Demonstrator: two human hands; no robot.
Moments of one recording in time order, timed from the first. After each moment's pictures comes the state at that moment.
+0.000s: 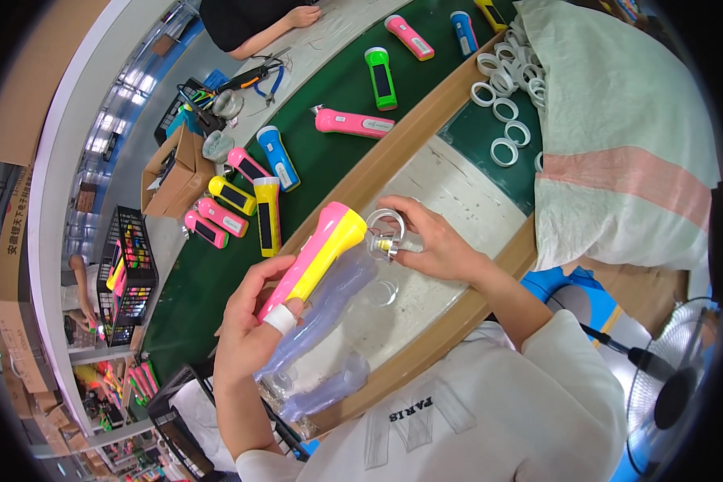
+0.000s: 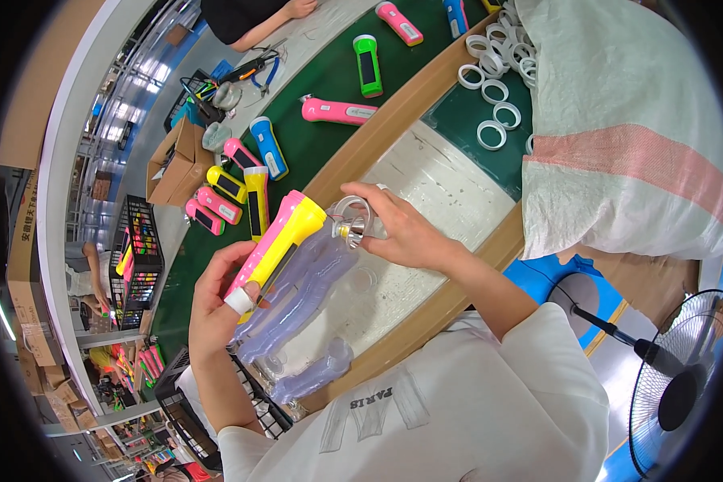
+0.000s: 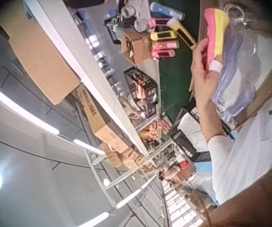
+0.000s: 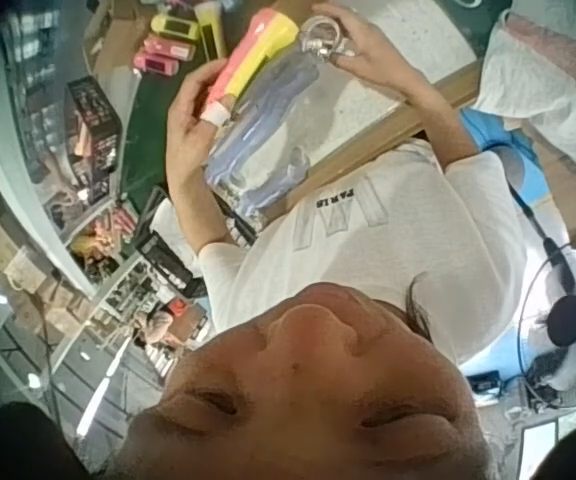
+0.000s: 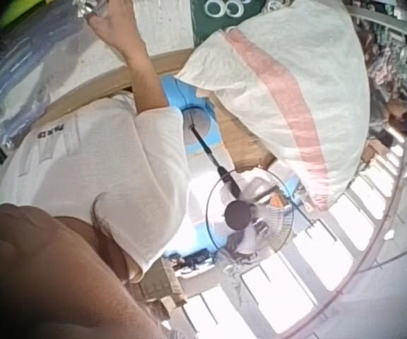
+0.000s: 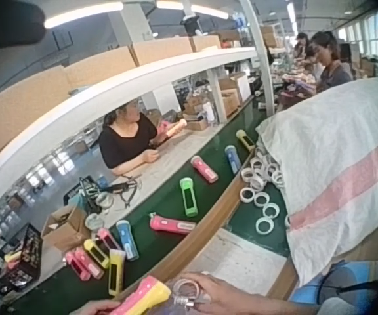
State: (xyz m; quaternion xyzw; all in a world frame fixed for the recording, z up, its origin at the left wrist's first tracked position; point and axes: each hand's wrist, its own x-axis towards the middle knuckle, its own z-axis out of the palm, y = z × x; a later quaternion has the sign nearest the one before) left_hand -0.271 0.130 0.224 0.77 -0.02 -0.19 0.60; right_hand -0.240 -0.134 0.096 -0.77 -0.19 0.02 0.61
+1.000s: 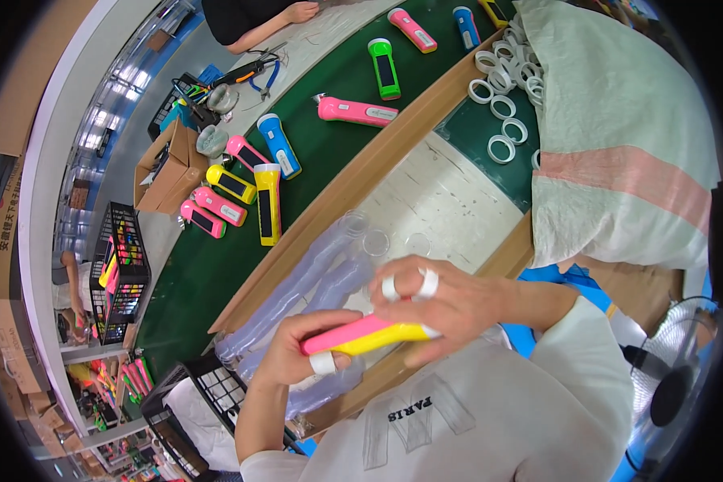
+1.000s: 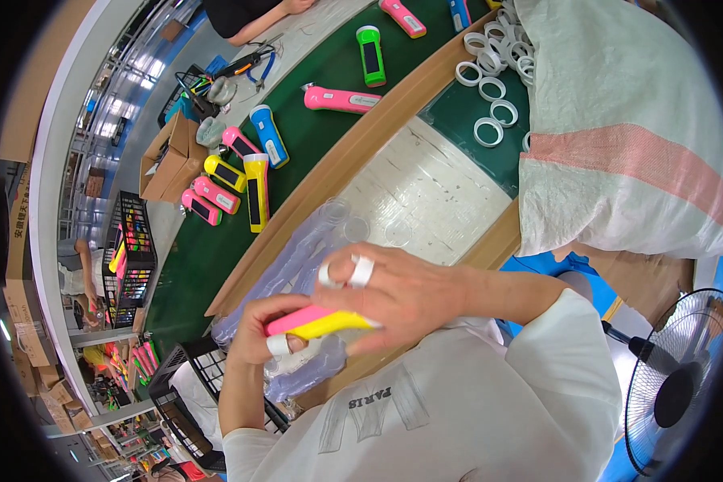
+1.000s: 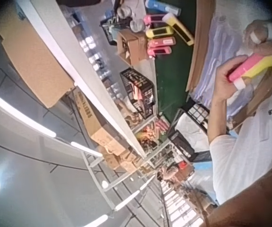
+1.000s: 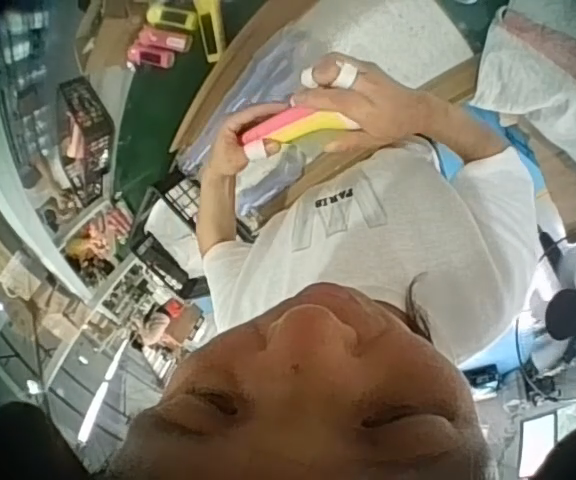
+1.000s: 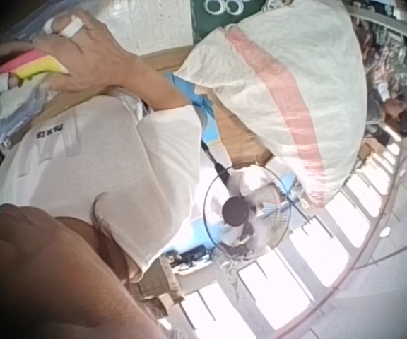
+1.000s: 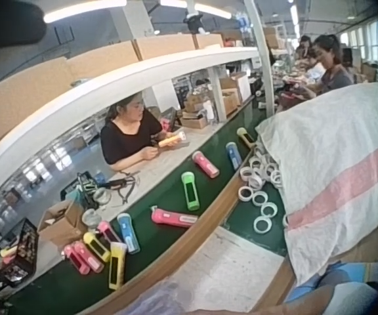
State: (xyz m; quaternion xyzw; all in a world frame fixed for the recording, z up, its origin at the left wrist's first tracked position) left_hand -0.307 0.140 0.168 0.65 -0.12 -0.33 0.67; right_hand -0.280 -0.135 0.154 -0.70 -0.50 -0.07 0.49
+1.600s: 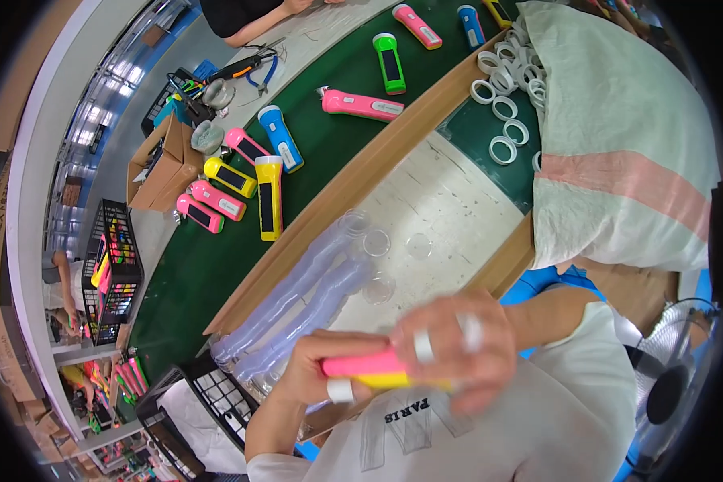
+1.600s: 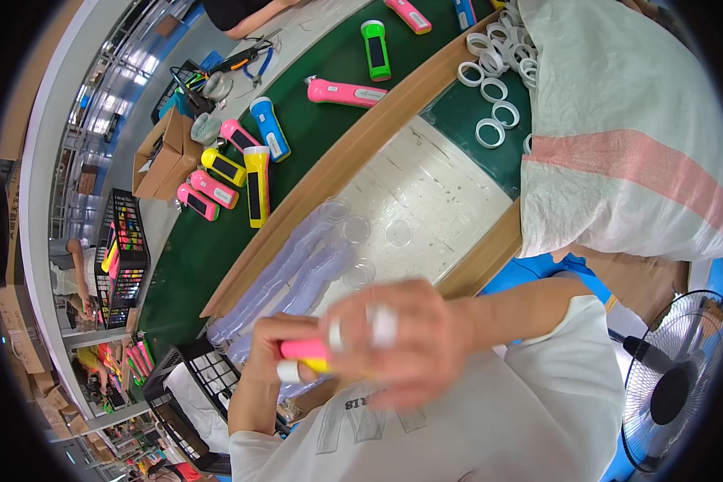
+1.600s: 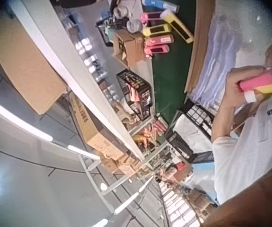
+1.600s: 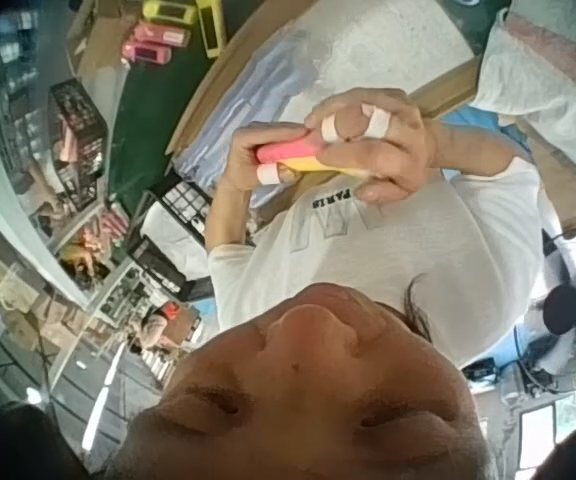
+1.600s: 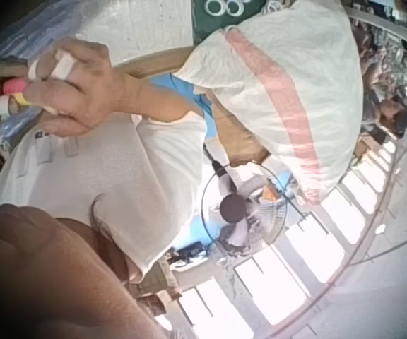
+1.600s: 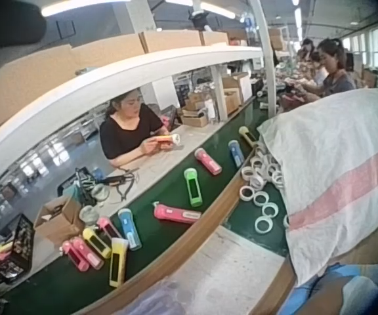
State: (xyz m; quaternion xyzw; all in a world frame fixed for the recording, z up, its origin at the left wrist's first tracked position) left_hand -0.316 0.126 0.159 0.58 -0.24 -0.28 0.72; right_hand -0.288 -0.125 0.164 -0.64 -0.44 -0.17 0.60
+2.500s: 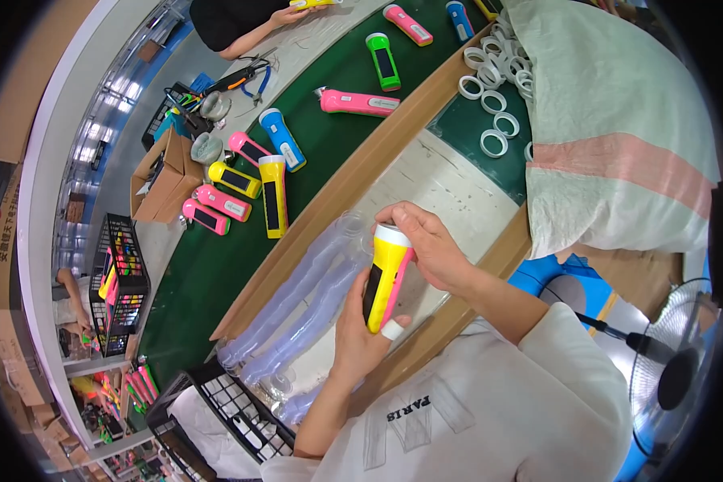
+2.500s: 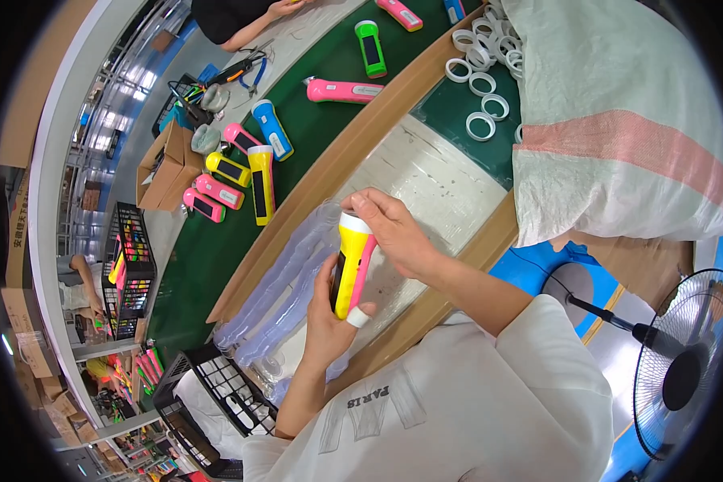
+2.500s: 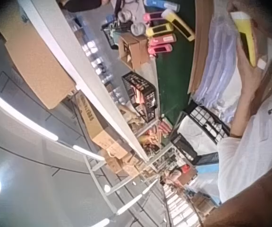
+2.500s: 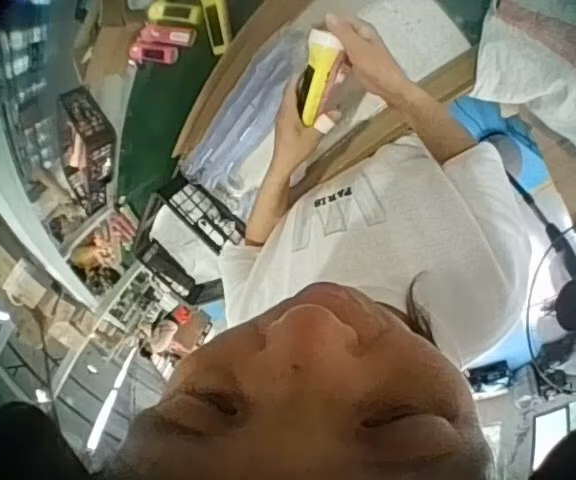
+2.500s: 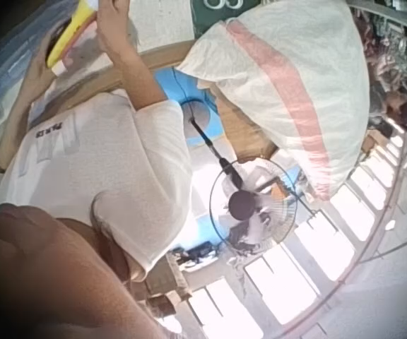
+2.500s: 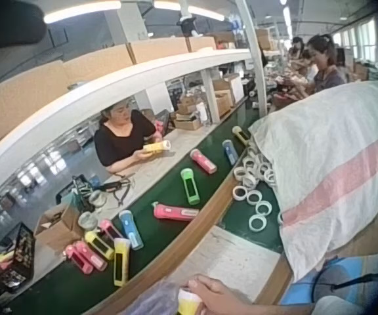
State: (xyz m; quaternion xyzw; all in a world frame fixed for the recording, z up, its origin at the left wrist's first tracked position) left_hand -0.339 0.070 0.102 0.77 -0.07 -0.14 0.62; right_hand -0.264 -0.100 0.085 -0.50 0.00 0.10 0.86
